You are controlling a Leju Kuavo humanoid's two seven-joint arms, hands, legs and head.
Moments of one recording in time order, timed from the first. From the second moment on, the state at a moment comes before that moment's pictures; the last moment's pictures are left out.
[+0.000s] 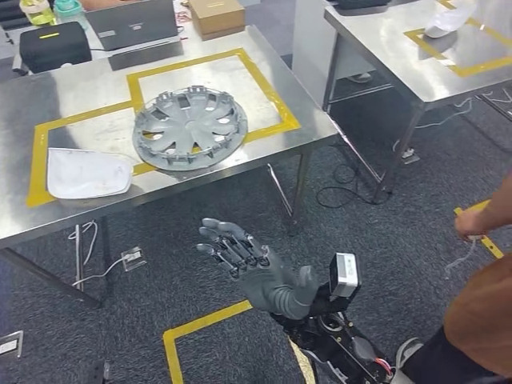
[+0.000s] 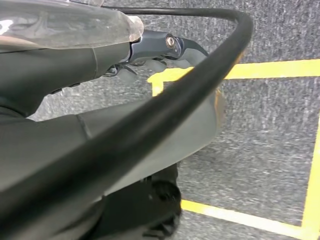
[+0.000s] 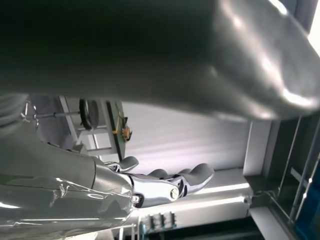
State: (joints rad) left arm -0.10 0.14 -0.90 -0.21 1.37 0.09 -0.30; right arm -0.34 0.06 0.84 -1.43 -0.40 0.55 -0.59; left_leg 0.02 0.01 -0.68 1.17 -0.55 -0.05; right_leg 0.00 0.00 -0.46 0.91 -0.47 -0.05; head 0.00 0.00
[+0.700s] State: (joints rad) left arm -0.10 0.15 -0.90 -0.21 1.38 0.09 -0.30; right arm -0.34 0.06 0.84 -1.41 -0.40 0.56 -0.59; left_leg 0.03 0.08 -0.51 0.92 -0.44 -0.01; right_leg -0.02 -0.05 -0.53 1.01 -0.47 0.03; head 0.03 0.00
